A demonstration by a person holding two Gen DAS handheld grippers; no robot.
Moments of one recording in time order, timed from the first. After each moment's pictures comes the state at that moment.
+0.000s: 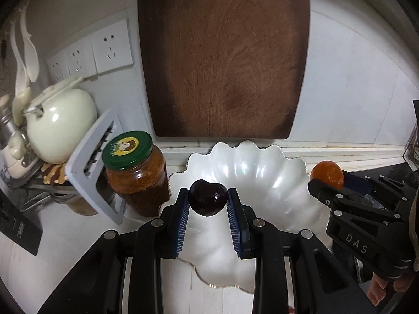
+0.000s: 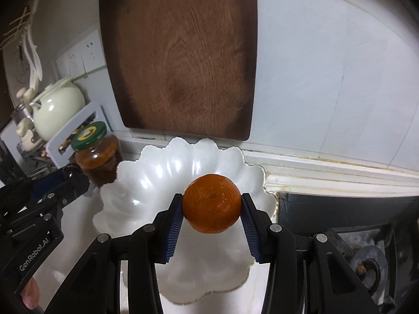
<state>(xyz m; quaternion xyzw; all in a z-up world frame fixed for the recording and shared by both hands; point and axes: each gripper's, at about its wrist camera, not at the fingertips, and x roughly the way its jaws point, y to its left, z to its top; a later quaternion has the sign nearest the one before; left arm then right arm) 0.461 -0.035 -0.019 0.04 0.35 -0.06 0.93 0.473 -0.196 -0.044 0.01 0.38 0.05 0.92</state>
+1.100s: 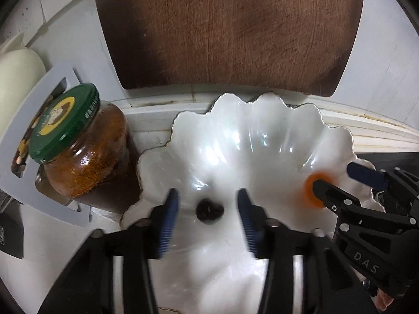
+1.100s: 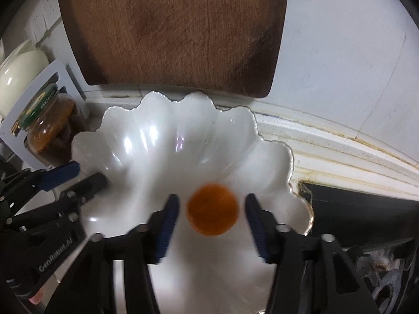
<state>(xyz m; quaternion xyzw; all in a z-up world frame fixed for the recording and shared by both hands) 0.556 -0.044 -0.096 0.05 0.46 -0.04 0.88 0.554 -0.189 -0.119 -0.01 0.48 0.06 0.87</state>
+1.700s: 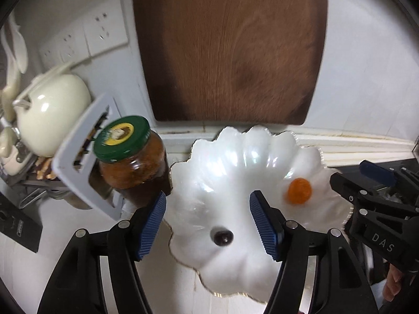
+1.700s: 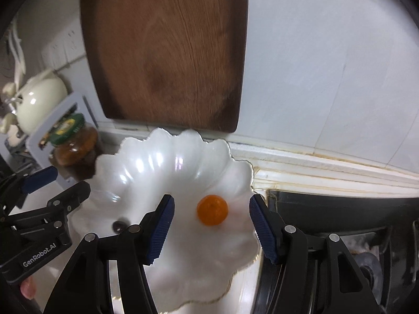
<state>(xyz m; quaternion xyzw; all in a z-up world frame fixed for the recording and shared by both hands) 0.479 -0.033 -0.031 0.04 0.38 -0.04 0.92 0.484 -0.209 -0.052 0.00 0.40 0.04 0.92</state>
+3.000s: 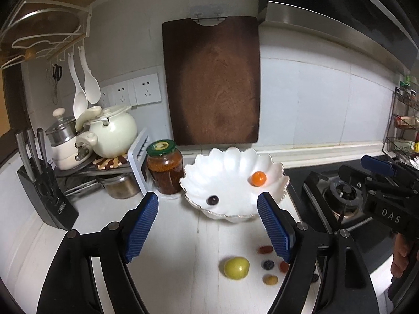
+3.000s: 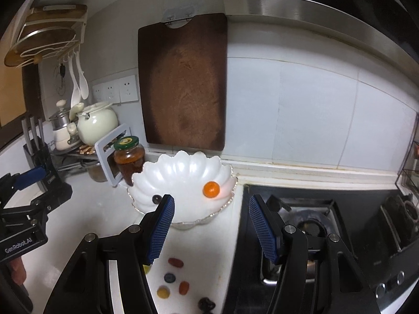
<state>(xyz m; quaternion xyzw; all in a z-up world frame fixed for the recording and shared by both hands) 0.245 -0.029 0.037 0.06 0.26 -0.05 0.96 0.258 -0.221 0.019 0.00 0.26 0.04 0.96</state>
